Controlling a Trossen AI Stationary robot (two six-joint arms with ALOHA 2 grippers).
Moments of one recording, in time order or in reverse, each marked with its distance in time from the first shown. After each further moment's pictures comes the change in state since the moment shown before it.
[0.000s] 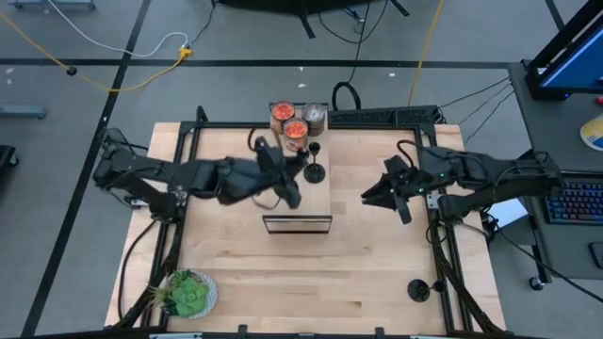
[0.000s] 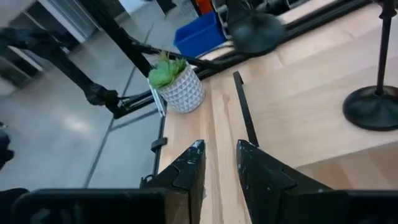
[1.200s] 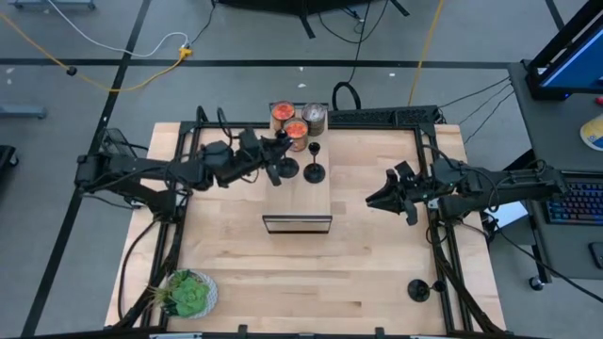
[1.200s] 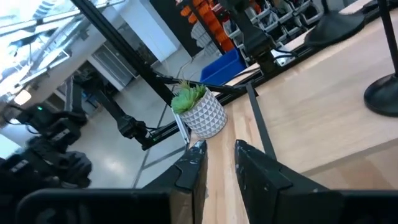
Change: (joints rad) left arm 0.271 -0.200 -0.640 0.819 0.327 0.108; right arm -0.002 -0.214 -0.365 0.370 -0.001 0.143
